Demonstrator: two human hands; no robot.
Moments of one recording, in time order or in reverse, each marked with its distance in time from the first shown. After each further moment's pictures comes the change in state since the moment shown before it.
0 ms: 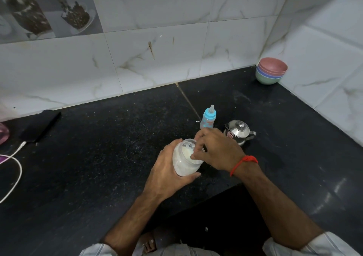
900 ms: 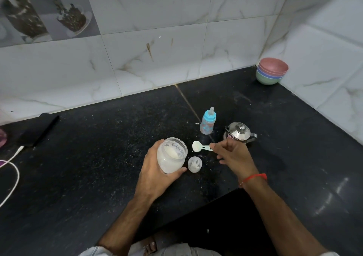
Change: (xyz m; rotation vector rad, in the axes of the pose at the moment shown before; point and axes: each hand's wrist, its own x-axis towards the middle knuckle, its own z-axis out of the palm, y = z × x) left_hand 0.007 -0.023 -0.012 0.006 0.145 -0.109; right_hand -0.008 0.058 0.043 0.985 0.347 0.494
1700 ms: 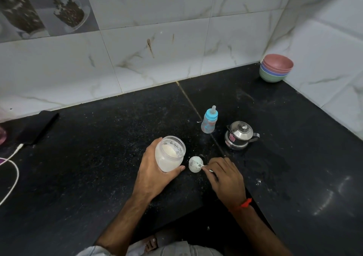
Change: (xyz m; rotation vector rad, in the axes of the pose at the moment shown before) left_hand 0.006 -0.006 -0.001 0.006 0.019 -0.009; right_hand -0.022 0.078 0.025 -0.756 0.290 -0.953
